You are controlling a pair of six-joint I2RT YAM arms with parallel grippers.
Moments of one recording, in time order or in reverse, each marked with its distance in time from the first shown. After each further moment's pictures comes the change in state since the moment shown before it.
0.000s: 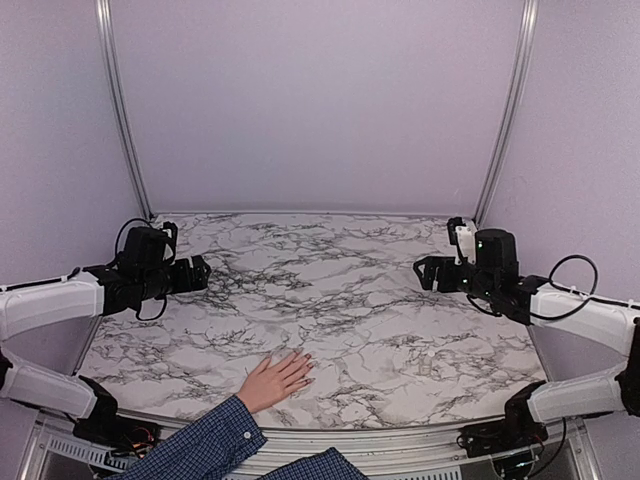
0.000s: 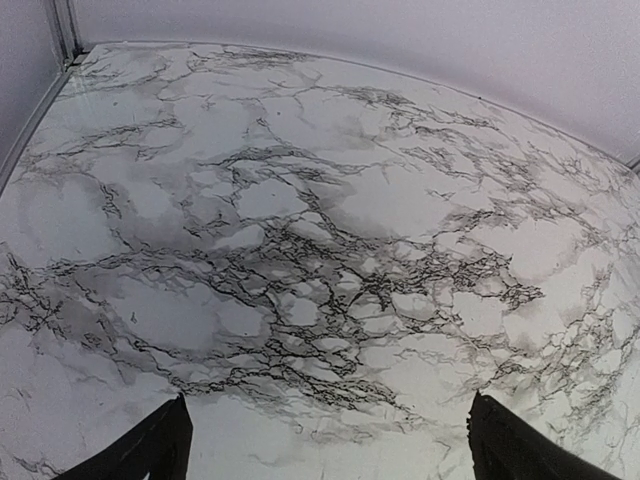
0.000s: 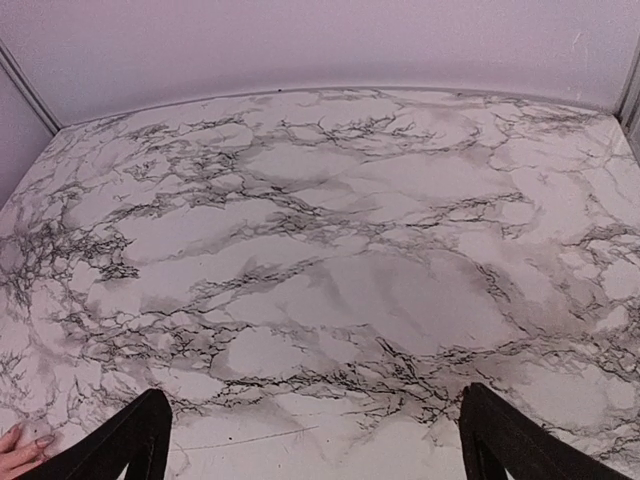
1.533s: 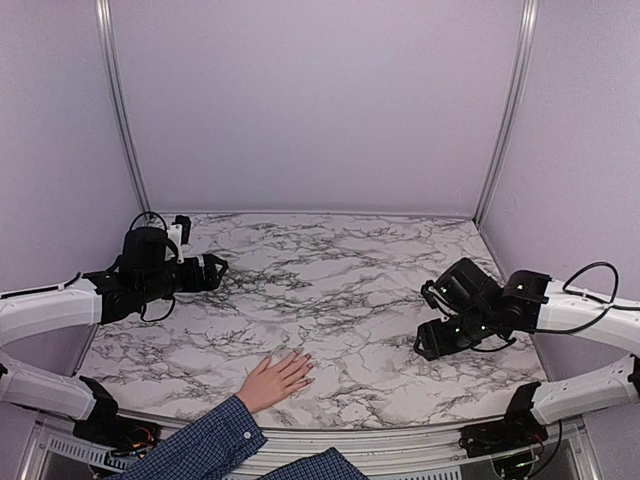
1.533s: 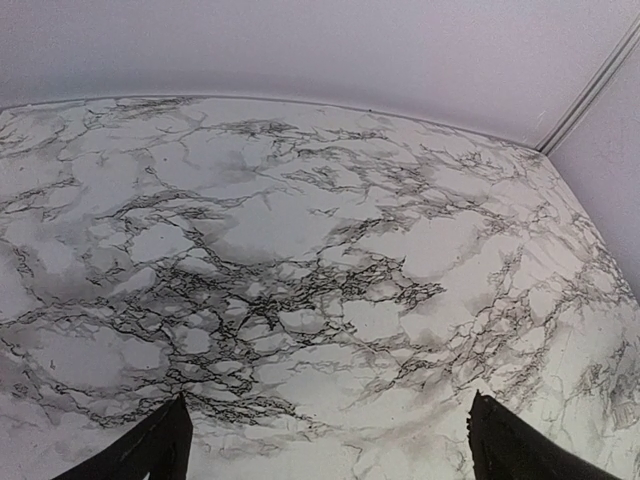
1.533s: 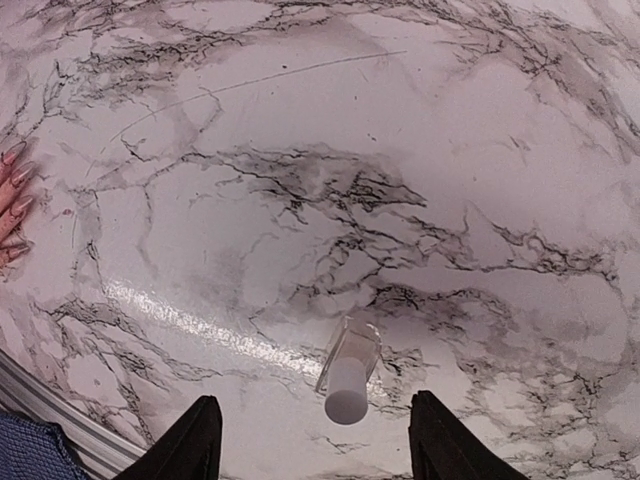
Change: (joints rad) left arm -0.086 -0.041 -0.028 0.142 0.106 0.040; right arm 0.431 -0.064 0.149 -0.872 0.096 0.281
